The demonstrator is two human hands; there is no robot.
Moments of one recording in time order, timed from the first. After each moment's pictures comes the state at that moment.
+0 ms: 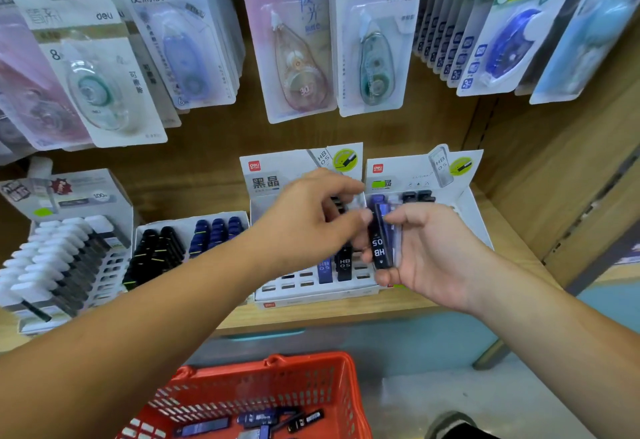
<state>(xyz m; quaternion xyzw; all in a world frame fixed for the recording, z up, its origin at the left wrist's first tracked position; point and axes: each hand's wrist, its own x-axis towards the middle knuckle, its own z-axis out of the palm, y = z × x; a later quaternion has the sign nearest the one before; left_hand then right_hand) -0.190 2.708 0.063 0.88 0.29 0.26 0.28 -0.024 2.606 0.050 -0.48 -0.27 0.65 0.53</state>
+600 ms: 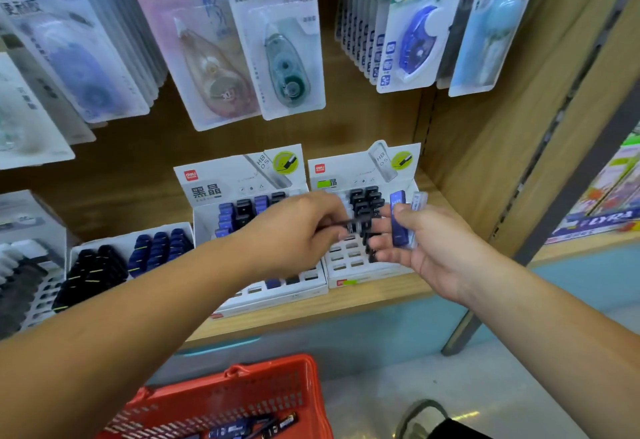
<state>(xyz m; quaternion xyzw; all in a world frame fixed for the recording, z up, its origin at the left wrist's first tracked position) -0.132 2.694 0.059 0.95 0.24 0.09 0.20 0.041 2.574 0.031 -0.57 -0.18 0.49 0.63</state>
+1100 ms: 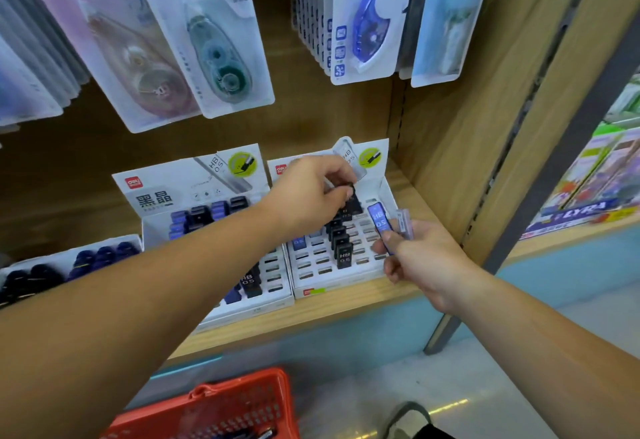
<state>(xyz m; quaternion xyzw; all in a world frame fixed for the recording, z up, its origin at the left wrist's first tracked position) -0.038 2.717 0.038 0.88 0.29 0.22 0.31 0.085 2.568 -0.021 -0.71 -0.23 0.39 0.54</state>
